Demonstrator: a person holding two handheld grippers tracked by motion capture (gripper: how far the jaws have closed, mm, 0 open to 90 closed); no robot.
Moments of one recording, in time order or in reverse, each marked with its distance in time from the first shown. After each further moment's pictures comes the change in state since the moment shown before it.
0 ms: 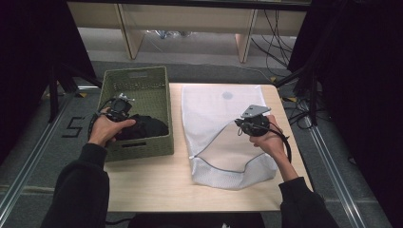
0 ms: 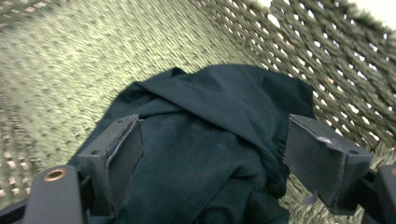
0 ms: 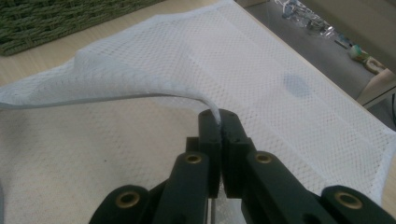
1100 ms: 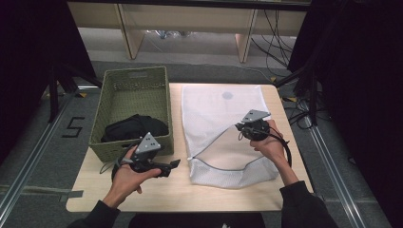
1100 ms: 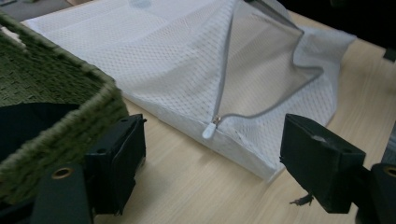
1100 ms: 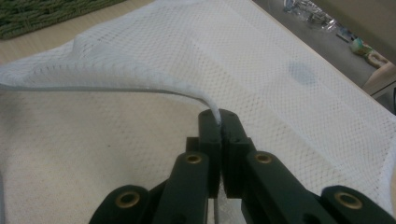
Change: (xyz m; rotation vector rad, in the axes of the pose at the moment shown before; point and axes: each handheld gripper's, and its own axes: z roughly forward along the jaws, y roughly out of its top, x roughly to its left) left arm -0.149 -0.064 -0.041 -0.325 -0.269 0.110; right arm 0.007 -0.013 0.002 0.026 0.001 0.022
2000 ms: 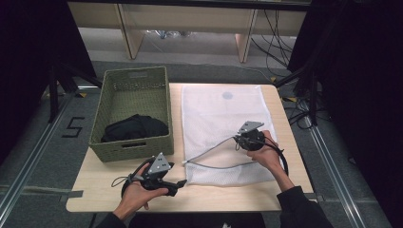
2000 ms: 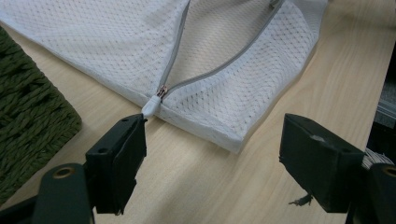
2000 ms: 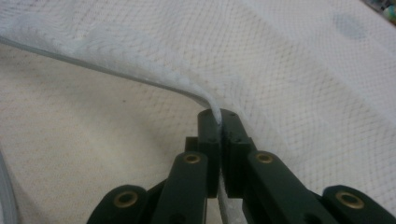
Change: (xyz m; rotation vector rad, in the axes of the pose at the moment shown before) left arm -0.023 -0.057 0.035 0.084 -0.065 0.100; right arm 0.016 -0.032 0.024 0.095 0.045 0.017
